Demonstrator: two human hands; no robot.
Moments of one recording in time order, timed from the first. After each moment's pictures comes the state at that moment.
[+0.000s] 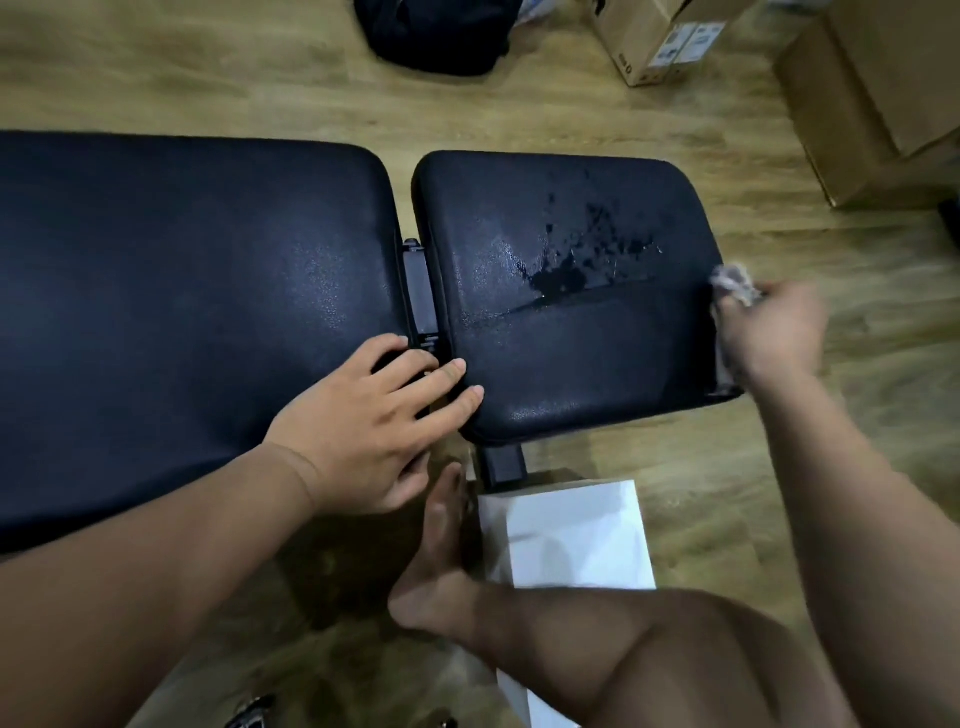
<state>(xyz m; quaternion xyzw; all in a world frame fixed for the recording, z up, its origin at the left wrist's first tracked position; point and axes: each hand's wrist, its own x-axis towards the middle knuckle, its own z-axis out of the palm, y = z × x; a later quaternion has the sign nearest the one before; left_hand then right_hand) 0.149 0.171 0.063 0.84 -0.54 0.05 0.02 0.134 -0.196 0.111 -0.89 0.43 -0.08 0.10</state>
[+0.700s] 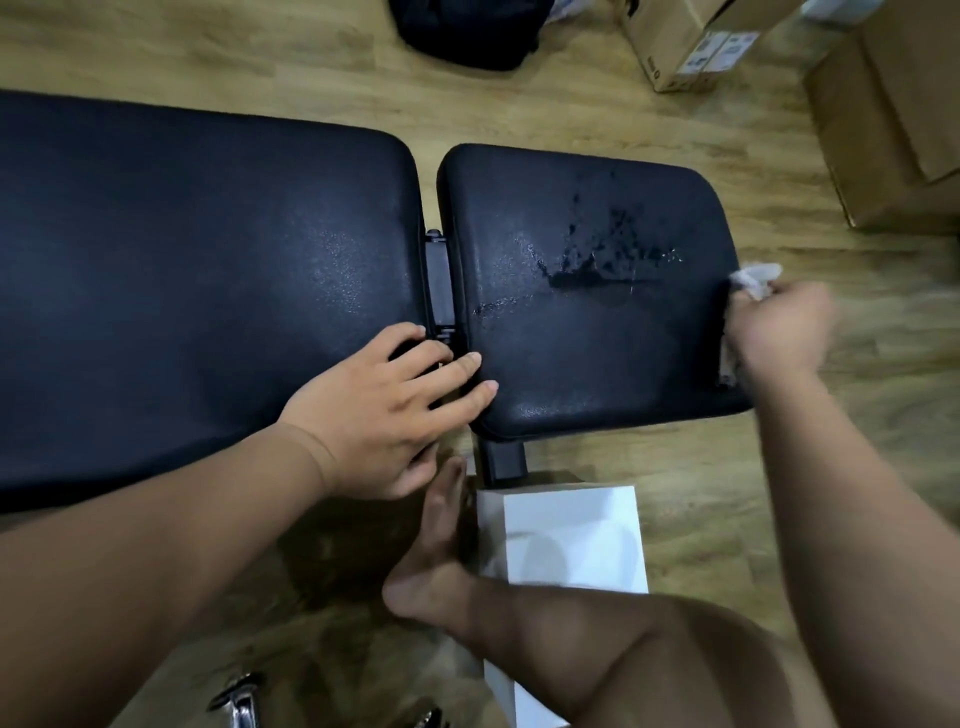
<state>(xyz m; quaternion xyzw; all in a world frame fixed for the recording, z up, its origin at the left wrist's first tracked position) 0.149 0.171 0.060 0.84 -0.54 0.05 0.04 0.149 -0.185 0.117 -0.86 0.48 -0.11 0.12</state>
